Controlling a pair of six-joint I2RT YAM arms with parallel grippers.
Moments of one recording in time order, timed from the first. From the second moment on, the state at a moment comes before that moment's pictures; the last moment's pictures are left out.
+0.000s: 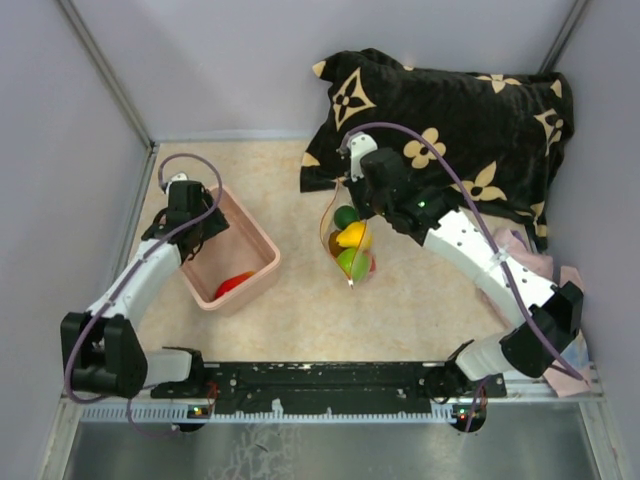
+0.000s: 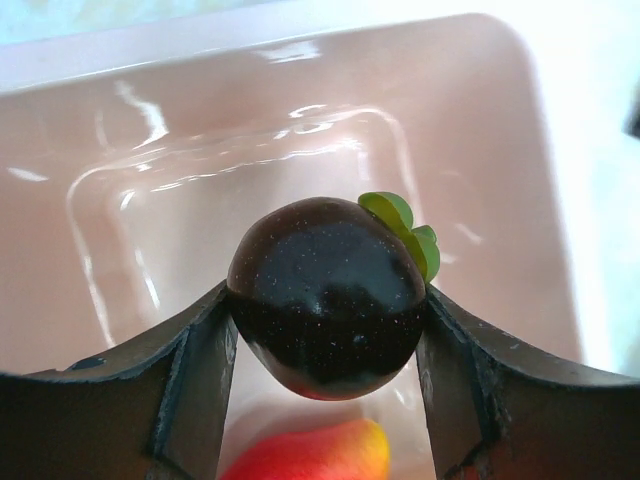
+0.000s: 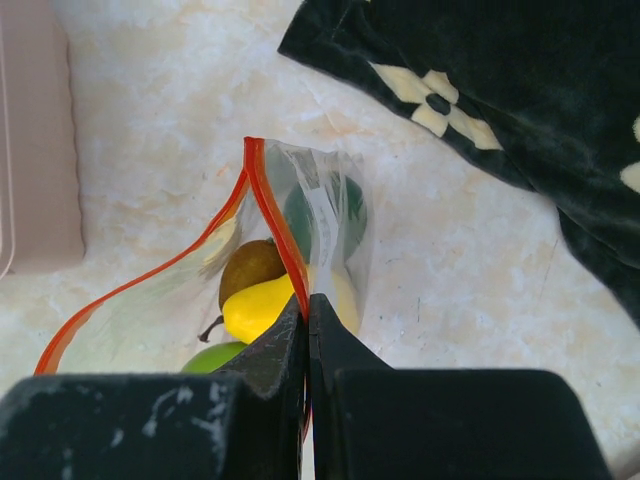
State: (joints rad) left arm -0.14 1.32 0.91 -0.37 -0.30 -0.54; right arm 0.69 1.40 1.40 -0.59 0.18 0.03
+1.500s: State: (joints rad) left arm -0.76 1.23 1.05 0.10 0.29 -0.17; right arm 0.69 1.50 1.55 -0.68 0.21 0.04
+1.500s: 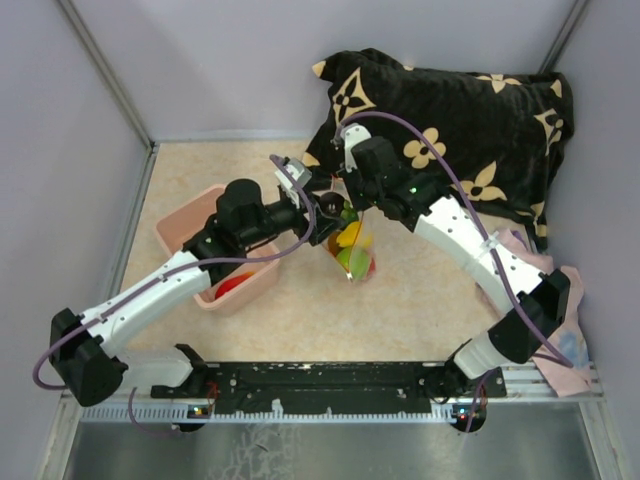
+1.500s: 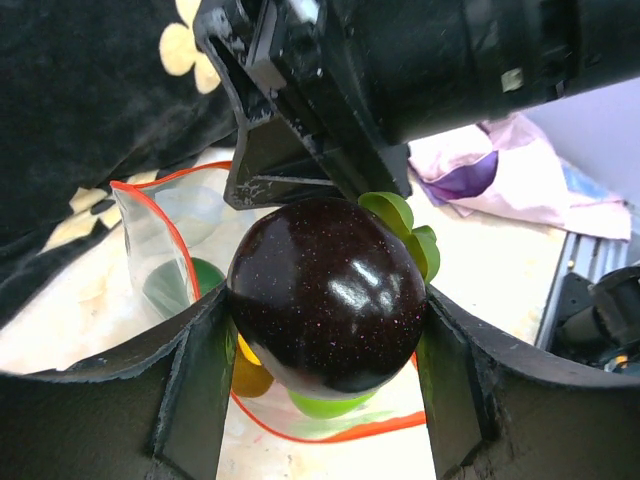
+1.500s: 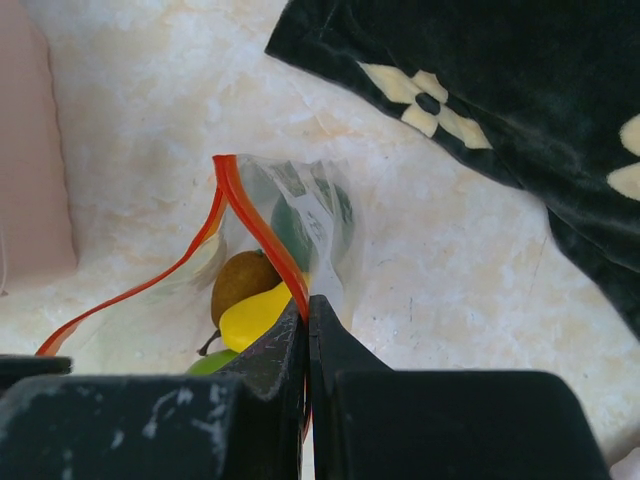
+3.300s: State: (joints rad) left arm -0.75 1.10 1.11 -0.57 -0.11 -0.44; right arm 0.69 1.50 1.55 -0.69 0.23 0.04
